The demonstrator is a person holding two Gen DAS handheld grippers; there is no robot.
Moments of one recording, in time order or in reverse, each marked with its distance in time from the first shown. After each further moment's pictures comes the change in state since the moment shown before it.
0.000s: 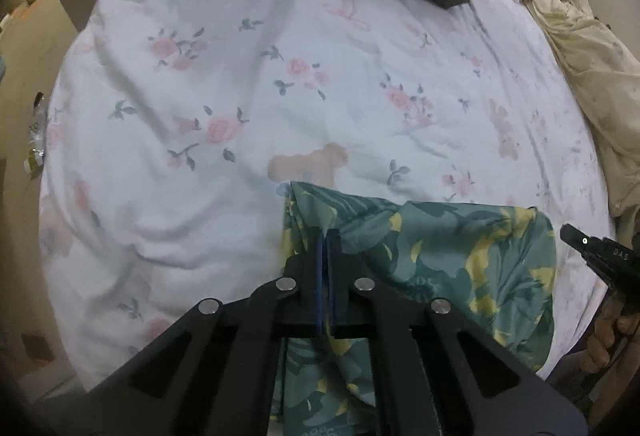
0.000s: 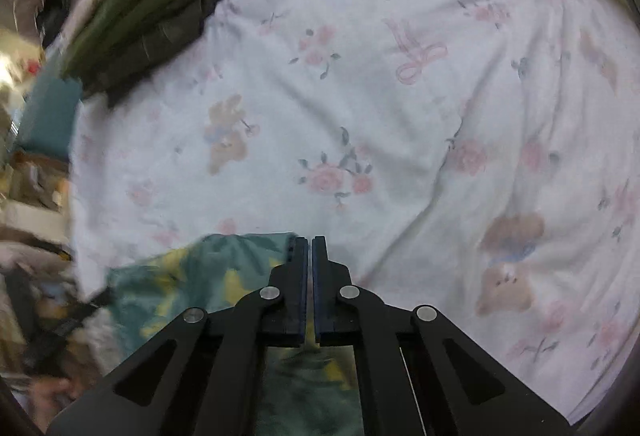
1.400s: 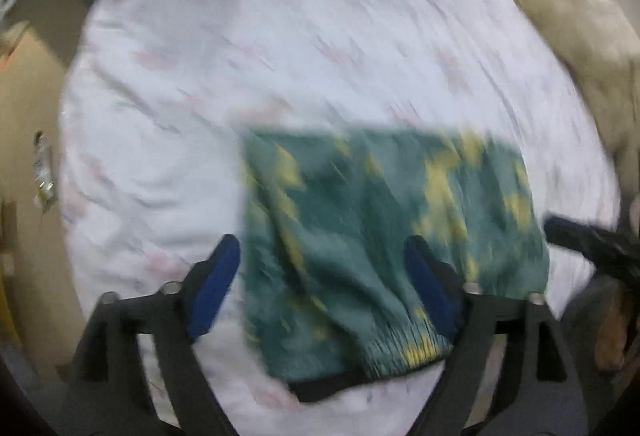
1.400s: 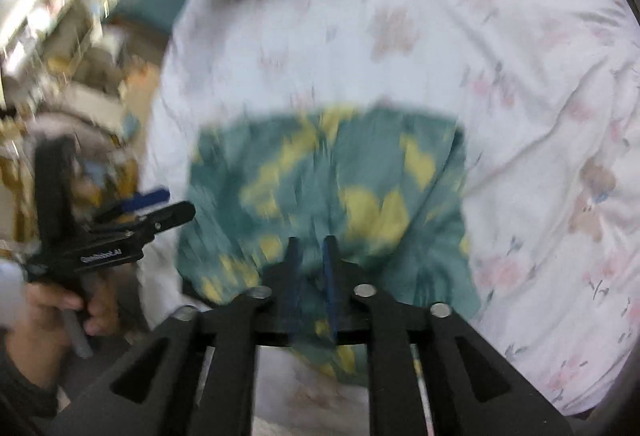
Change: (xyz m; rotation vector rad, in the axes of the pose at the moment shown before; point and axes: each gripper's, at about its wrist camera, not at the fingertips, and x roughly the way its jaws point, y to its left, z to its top) left arm -0.038 -0.028 -0.045 0.142 -0.004 0.022; right arm -0.031 0.058 -0.066 -0.304 0.153 0.217
